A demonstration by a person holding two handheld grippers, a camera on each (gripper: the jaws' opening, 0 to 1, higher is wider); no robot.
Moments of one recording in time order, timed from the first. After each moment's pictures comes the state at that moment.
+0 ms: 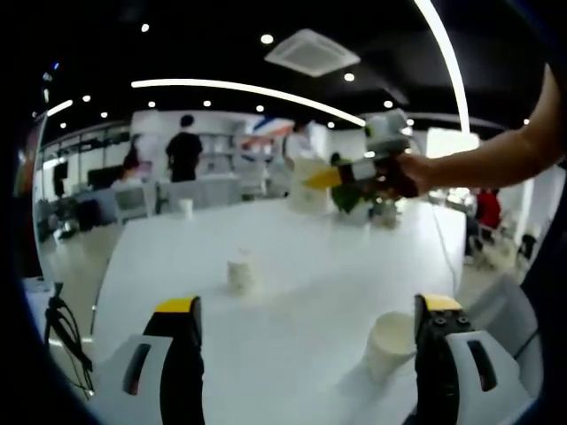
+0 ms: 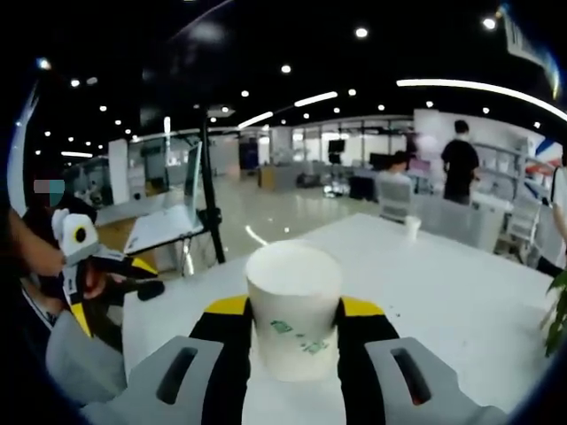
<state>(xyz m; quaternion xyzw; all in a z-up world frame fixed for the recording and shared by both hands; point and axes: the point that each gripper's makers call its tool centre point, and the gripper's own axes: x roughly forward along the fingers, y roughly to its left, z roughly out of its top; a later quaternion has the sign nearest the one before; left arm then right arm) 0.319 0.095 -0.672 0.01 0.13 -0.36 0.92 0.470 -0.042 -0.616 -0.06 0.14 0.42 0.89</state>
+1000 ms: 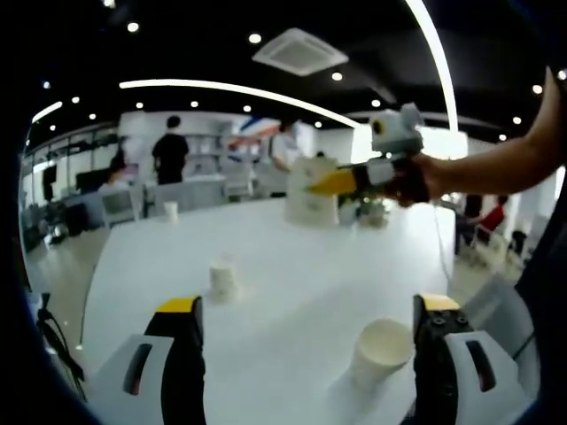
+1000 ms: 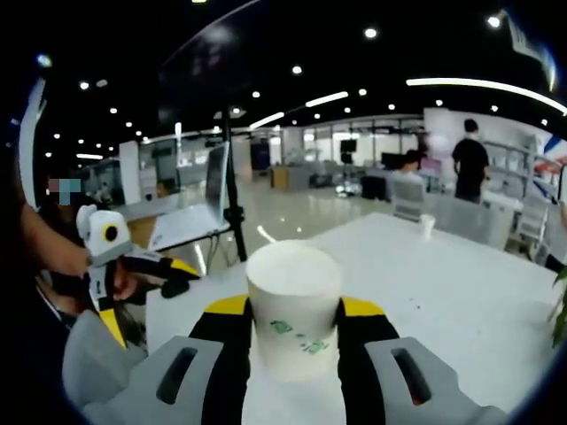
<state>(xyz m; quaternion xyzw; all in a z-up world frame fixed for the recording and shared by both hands) 0.318 0.070 -0.671 0.01 0.13 -0.40 0.91 0.409 -0.028 -0.615 -0.05 0.15 0.45 0.88</state>
